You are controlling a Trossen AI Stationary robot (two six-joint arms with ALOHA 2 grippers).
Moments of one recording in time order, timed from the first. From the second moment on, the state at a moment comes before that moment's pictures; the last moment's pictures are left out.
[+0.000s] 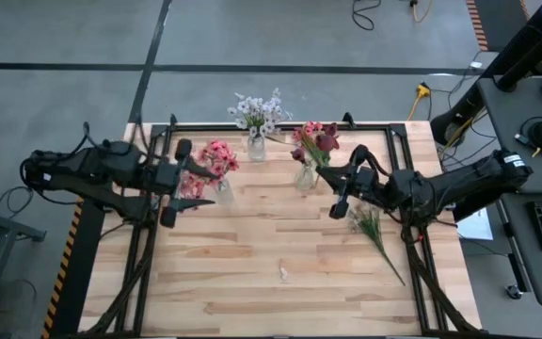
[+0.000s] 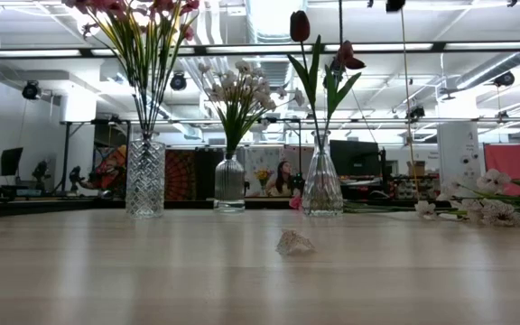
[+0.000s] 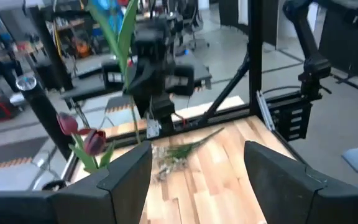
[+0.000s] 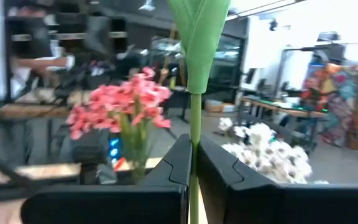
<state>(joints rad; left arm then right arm) -0.21 0.91 1.22 -0.48 -0.10 0.16 0.21 1.06 0.69 0.61 0.57 -0.25</state>
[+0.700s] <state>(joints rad) -0.27 0.82 1.06 -0.45 -0.34 0.28 0.09 1.26 0.48 1.11 0.64 -0.17</state>
